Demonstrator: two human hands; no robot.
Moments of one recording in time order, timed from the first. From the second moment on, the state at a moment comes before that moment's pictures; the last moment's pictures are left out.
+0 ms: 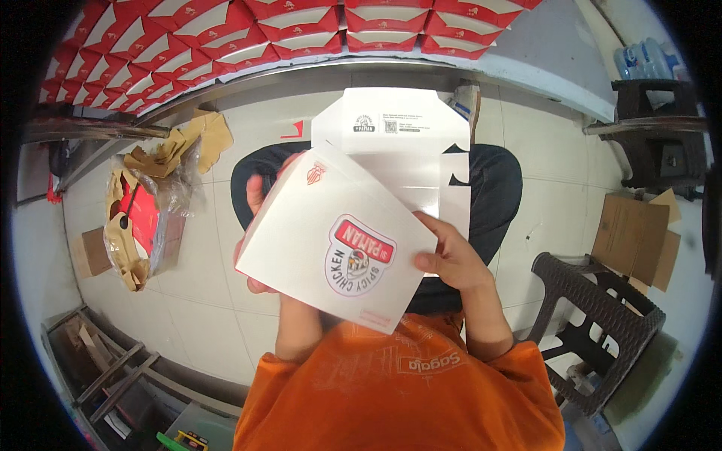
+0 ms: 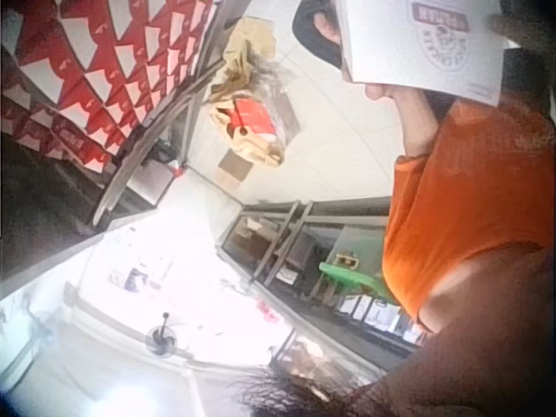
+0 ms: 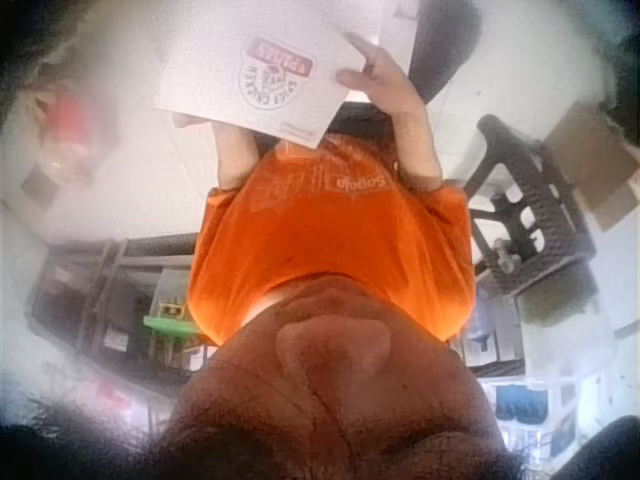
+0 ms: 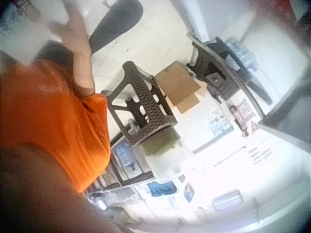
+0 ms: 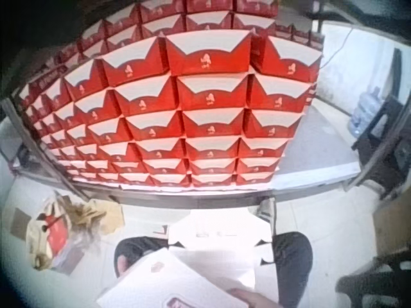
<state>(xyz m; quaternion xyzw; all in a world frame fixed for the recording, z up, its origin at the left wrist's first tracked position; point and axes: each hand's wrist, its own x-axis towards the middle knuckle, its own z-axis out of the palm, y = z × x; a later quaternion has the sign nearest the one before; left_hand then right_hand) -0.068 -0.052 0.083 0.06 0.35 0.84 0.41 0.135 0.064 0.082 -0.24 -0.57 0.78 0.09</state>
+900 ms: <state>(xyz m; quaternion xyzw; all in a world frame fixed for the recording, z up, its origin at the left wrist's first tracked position) -0.183 -0.161 0.098 0.10 0.34 0.81 0.47 -0.067 0.056 0.272 0.29 -0.89 0.15 0.33</state>
